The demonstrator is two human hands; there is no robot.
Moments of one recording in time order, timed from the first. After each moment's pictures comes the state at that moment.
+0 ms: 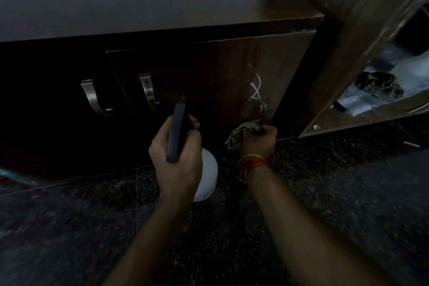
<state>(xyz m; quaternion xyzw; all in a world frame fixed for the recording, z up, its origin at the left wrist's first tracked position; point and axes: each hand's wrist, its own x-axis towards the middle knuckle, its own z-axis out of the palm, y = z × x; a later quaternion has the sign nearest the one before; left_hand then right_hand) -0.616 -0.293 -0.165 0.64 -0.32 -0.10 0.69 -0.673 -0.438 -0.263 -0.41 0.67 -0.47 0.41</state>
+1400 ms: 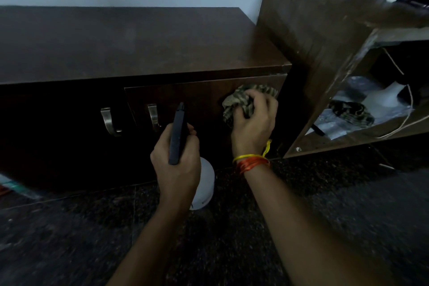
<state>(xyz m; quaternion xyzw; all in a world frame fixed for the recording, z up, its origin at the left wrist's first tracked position) -0.627 -0.292 -0.120 0.65 -0.30 -0.10 0.69 -0.678 -0.419 -0.126 -0.66 0.46 -0.56 0.20</state>
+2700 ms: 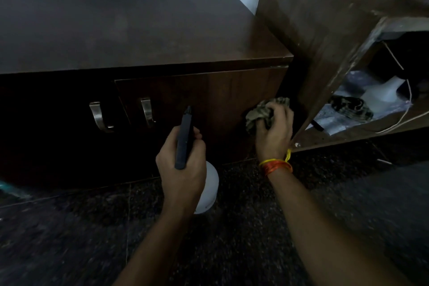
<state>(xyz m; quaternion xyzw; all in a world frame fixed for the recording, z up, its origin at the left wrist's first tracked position) -0.636 -0.296 -0.134 0.66 -0.30 -0.13 0.68 -0.726 -0.456 -0.169 -0.70 0.47 -0.50 0.20</state>
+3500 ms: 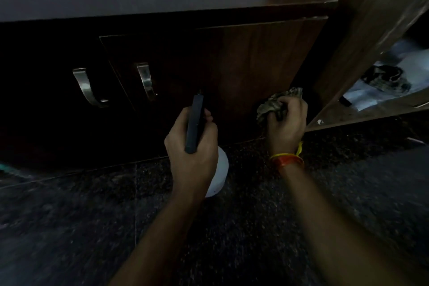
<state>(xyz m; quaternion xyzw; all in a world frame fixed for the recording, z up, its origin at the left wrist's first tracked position) -0.626 -0.306 -0.173 0.66 -0.32 -0.15 0.67 -0.725 -0.464 -0.237 -0.69 0.48 -0.50 0.18</state>
